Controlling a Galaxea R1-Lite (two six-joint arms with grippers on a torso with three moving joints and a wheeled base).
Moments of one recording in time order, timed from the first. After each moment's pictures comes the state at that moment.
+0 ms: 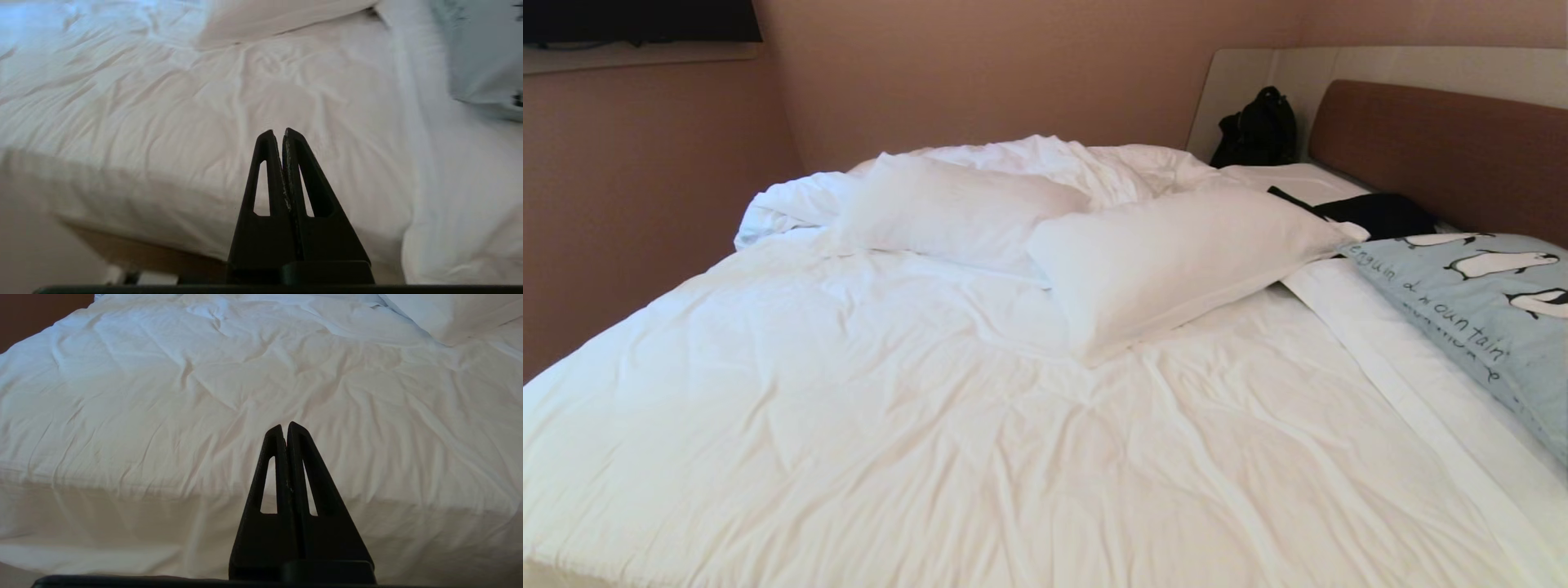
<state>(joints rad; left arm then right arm) 0.00 0.00 0.00 0.00 0.00 0.00 0.00 0.01 -0.59 0.64 0.17 0.00</state>
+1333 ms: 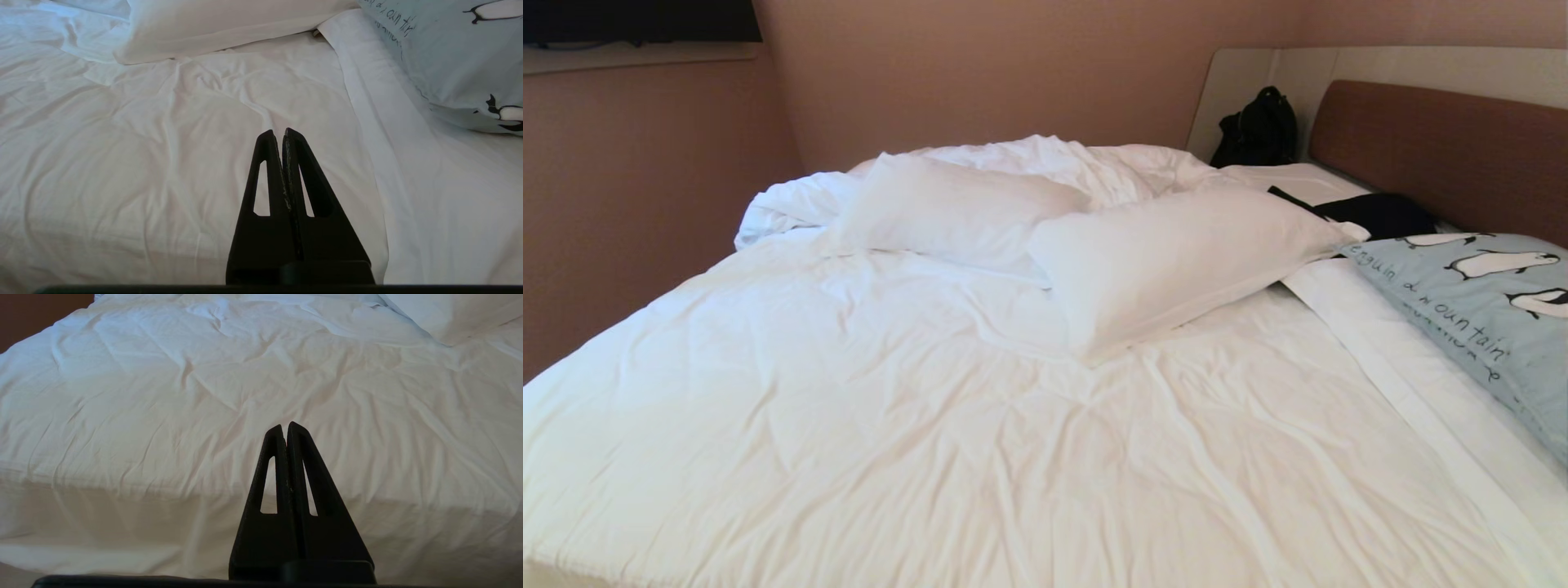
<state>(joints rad) 0.00 0.00 0.00 0.00 0.00 0.00 0.00 0.00 0.00 -0.06 0.01 -0.08</state>
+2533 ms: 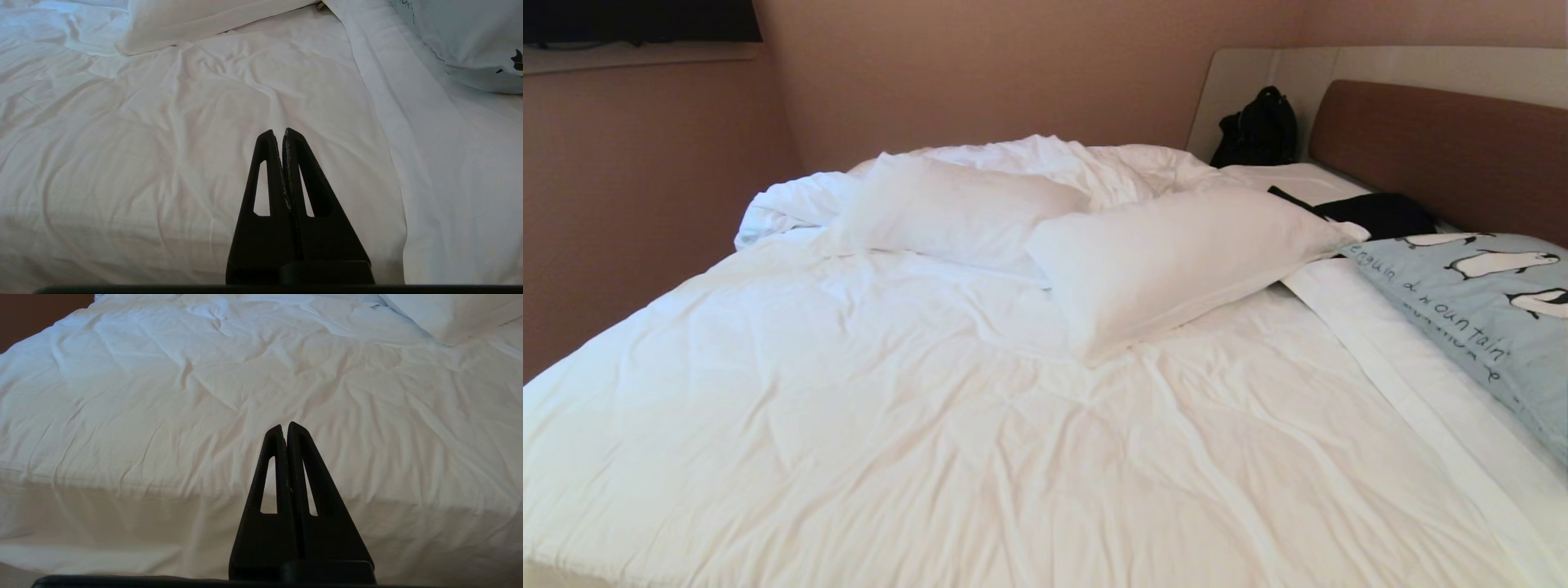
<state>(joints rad) 0.00 0.00 0.00 0.00 0.00 0.00 0.00 0.00 0.00 0.00 0.00 0.00</state>
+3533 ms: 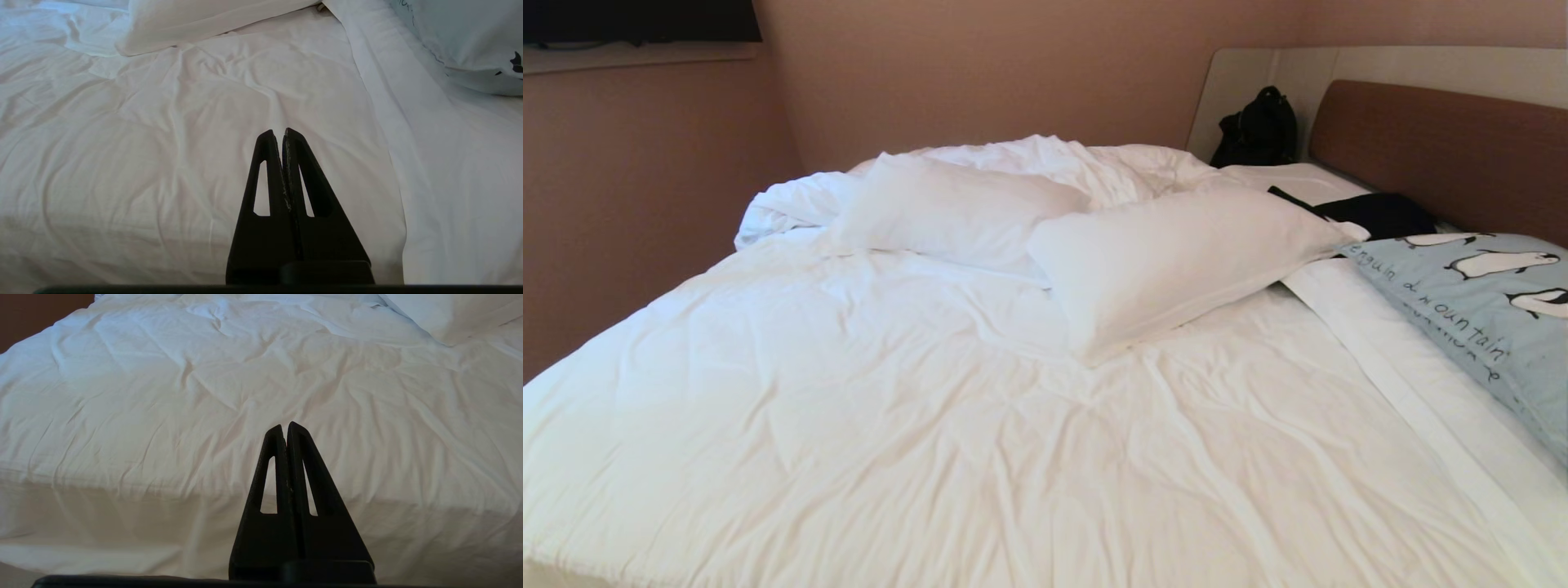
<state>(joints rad) 0.00 0.00 0.00 0.00 0.00 0.00 0.00 0.00 0.00 0.00 0.00 0.00</state>
